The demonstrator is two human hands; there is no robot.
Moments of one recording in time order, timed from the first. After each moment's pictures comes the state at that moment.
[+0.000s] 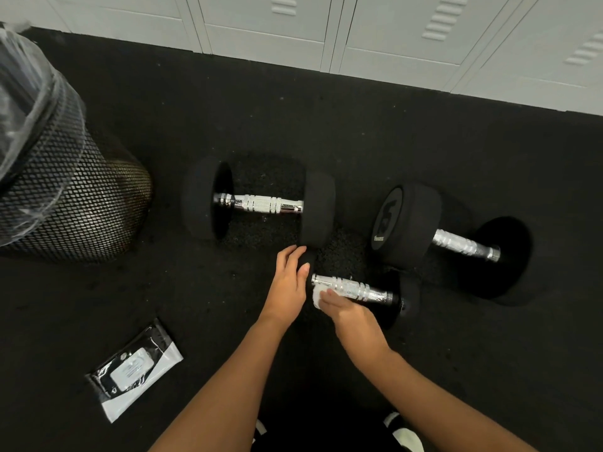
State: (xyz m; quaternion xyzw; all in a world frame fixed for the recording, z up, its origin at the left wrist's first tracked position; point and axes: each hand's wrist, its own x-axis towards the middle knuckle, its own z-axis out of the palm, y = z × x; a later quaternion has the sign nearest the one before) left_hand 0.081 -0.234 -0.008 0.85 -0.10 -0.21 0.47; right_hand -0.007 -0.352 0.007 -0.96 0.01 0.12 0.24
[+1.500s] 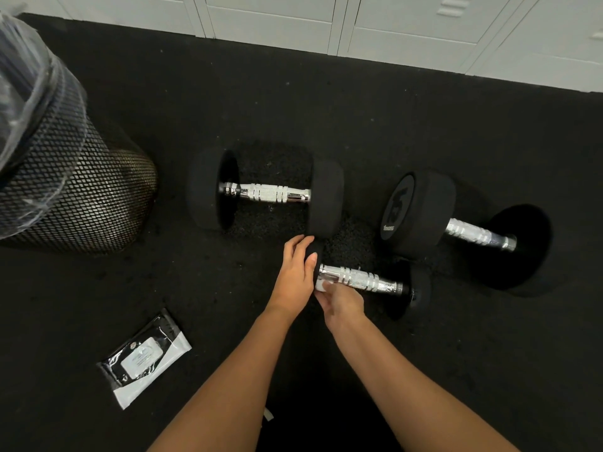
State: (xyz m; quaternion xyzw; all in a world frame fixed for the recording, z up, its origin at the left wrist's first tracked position) left_hand 0.081 -0.233 -0.008 0.85 -0.10 -0.22 0.47; right_hand 0.044 -0.312 0.006 -0.27 0.65 0.02 0.71
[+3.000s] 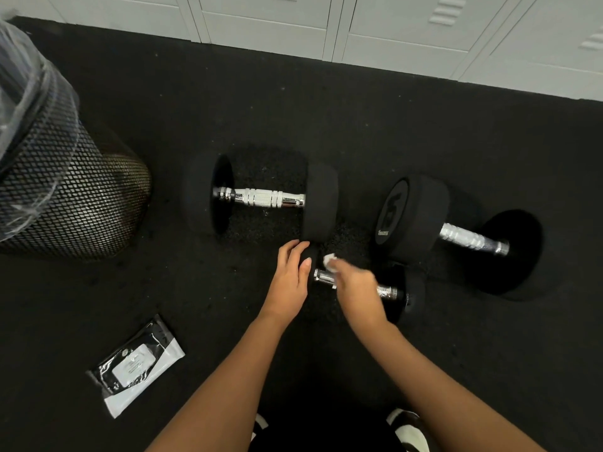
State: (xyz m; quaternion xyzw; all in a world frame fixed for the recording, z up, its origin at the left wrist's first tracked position) left_hand 0.081 -0.232 -0.011 0.85 -0.11 -0.20 0.47; right_hand 0.031 -0.358 0.015 -0.94 0.16 0.05 0.30
